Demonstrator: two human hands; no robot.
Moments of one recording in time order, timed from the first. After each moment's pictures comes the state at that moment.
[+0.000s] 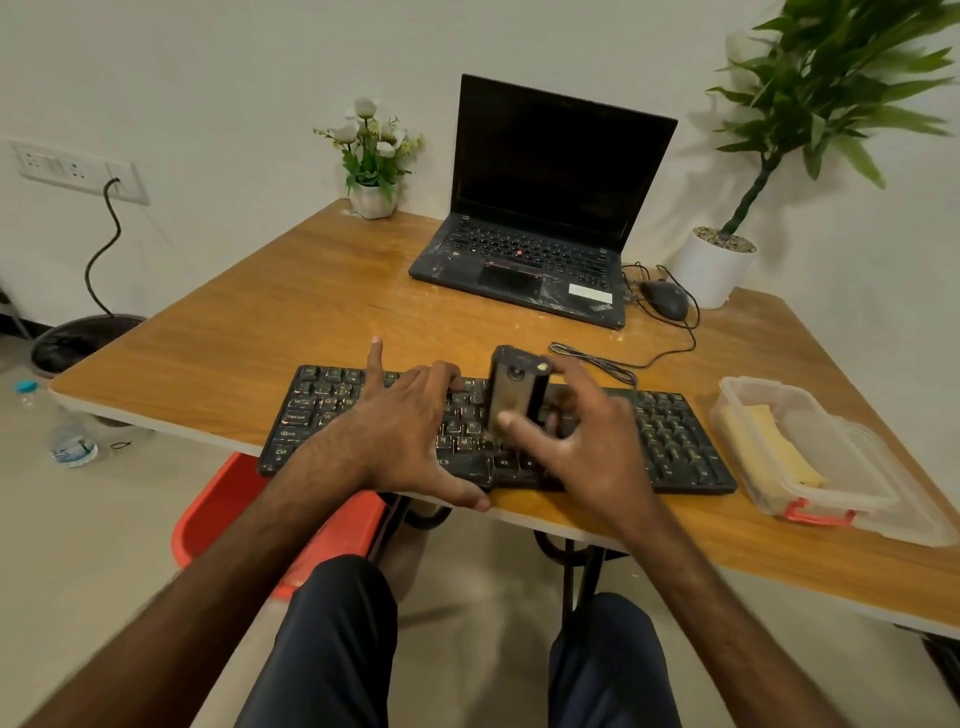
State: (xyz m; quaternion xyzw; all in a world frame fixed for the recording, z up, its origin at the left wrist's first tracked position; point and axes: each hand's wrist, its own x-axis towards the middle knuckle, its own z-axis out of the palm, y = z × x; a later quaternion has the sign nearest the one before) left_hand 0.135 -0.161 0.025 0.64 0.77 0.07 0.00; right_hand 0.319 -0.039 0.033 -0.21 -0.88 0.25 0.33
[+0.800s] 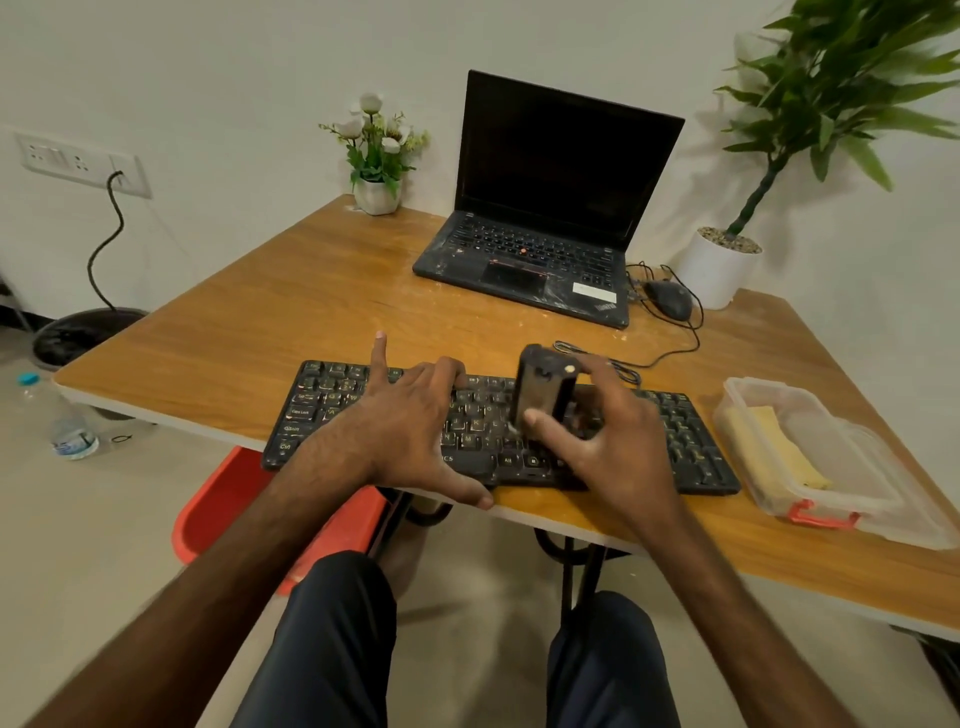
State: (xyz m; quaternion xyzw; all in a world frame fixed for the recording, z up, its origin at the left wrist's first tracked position) left_hand 0.136 -0.161 0.026 0.64 0.77 0.07 0.01; right_hand 0.330 -0.030 0.033 -0.23 -0.89 0.19 0.34
